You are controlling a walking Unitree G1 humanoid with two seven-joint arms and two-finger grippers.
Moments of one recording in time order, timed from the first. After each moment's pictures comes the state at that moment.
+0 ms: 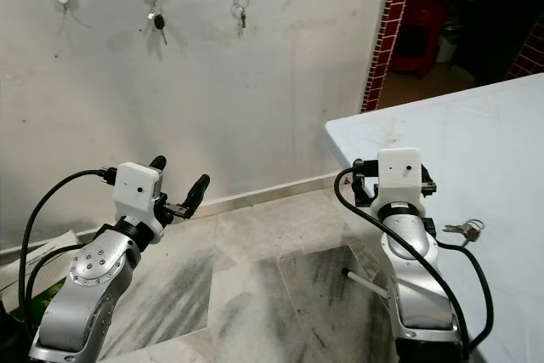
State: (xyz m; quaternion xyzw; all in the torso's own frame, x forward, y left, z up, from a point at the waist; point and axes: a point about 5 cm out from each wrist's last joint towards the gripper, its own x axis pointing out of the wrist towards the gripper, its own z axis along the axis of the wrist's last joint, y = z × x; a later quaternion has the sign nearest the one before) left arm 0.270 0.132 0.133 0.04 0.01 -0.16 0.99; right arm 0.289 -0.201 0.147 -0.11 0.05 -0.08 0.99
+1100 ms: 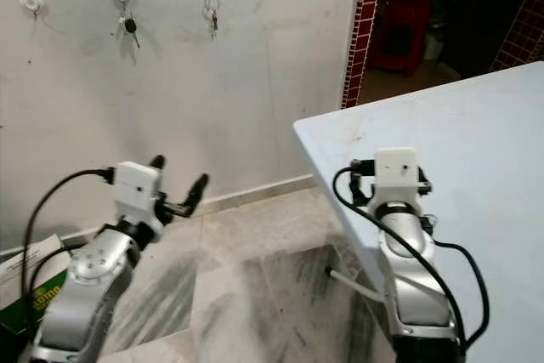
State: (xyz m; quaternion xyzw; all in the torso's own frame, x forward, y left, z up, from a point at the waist) left arm 0.270 0.128 0.134 0.04 0.00 -0.17 0.98; right arm 0.292 -0.202 0.144 -0.11 0.06 -0.08 0.99
